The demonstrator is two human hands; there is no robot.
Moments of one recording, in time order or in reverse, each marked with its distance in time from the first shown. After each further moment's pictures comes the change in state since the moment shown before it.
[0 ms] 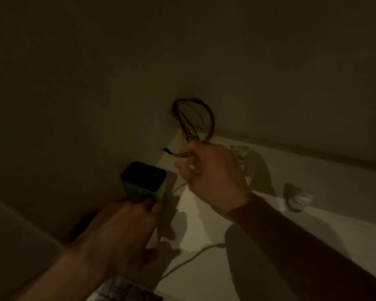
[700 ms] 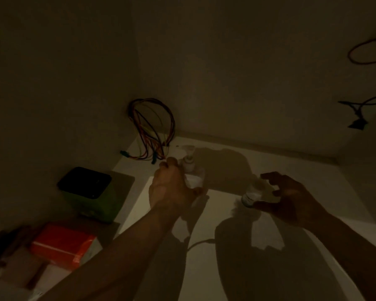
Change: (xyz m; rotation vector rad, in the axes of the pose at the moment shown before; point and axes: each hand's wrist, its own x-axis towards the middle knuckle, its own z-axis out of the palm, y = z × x) left_hand 0.186 0.115 0.030 -0.604 0.323 -0.455; right_hand -0.108 0.208 -0.137 -0.174 -0.157 0.560
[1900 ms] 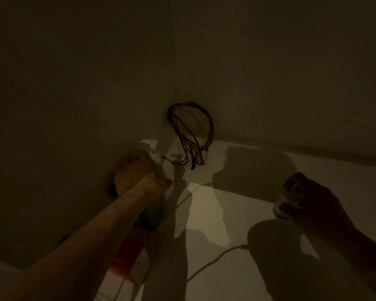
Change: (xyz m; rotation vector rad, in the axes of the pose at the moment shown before) left_hand 0.041 -0.100 -0.101 0.490 0.036 -0.208; right_hand 0.037 -0.039 0.054 -0.074 0.142 -0.105
